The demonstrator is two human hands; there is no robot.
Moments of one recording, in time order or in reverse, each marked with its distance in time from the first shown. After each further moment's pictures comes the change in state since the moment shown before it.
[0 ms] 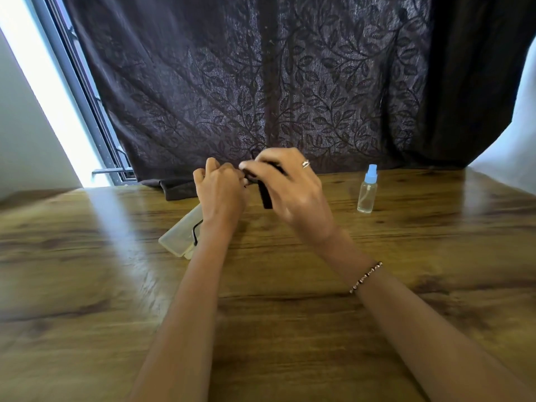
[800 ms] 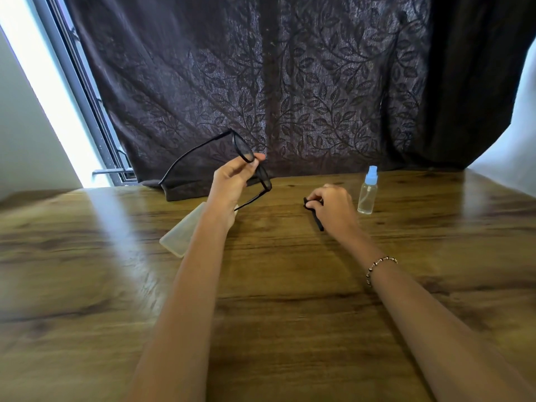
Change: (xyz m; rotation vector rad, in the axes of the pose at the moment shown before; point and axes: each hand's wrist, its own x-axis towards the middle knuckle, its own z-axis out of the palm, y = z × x) left_hand -0.003 0.016 -0.025 -1.411 -0.278 -0.272; right_hand -0.085 0.083 0.002 -0.137 -0.612 0.906
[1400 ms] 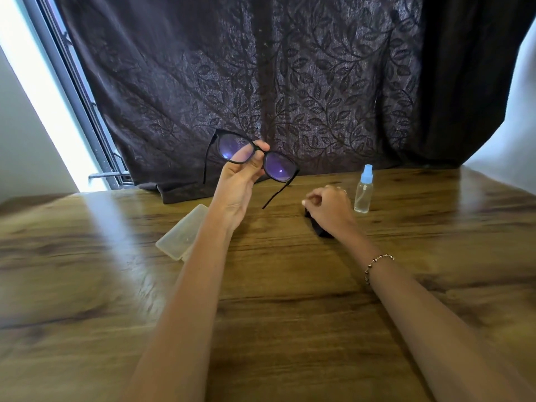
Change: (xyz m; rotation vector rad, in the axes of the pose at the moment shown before) left_hand -0.004 0.007 0.016 -0.330 -0.247 0.176; right_hand 0.000 0.001 -0.001 0.044 -0.073 0.137
